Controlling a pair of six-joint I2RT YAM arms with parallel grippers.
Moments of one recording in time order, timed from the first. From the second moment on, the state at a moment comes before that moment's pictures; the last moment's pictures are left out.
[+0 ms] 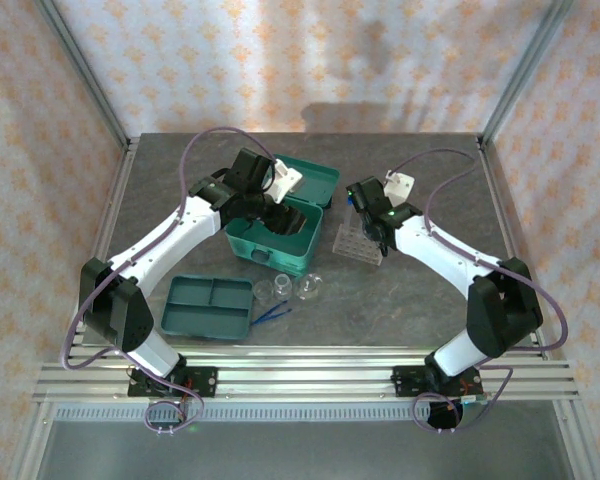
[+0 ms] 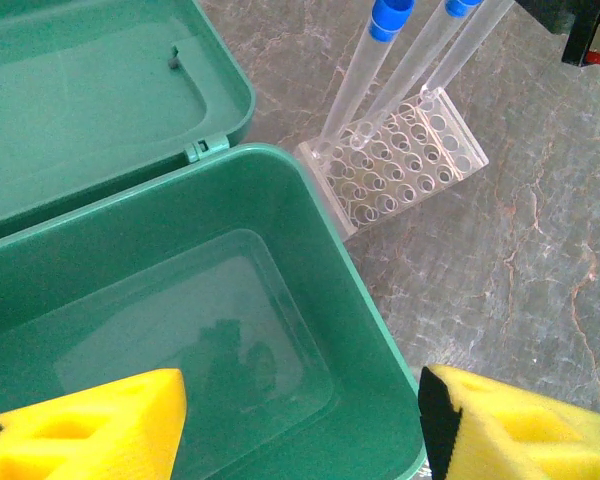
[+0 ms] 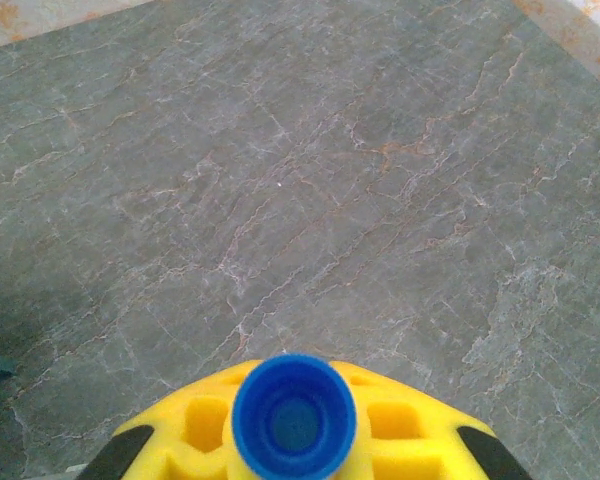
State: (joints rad) left arm -0.48 1.59 1.43 -0.74 0.31 0.08; right arm 0.53 1.53 1.13 -0.56 0.70 0.78
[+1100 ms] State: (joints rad) left arm -0.48 1.59 1.43 -0.74 0.31 0.08; right arm 0.53 1.54 1.07 -0.56 0.69 0.79
